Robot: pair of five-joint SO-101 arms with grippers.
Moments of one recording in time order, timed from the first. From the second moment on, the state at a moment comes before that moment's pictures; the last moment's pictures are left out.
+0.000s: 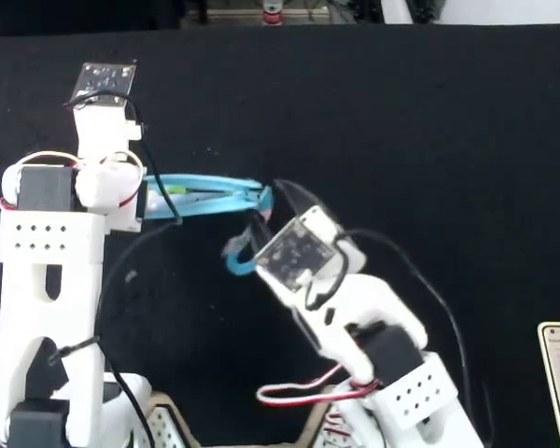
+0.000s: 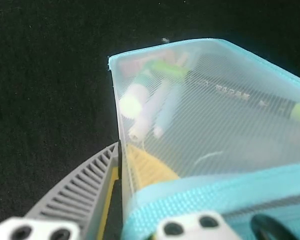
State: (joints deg) left arm -4.6 -22.4 10.7 88.4 -4.8; right arm -29.1 -76.9 70.3 34.8 23.6
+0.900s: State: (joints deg) left arm -4.6 -22.4 10.7 88.4 -4.8; right arm -27.3 -77.1 77.7 25.1 14.7
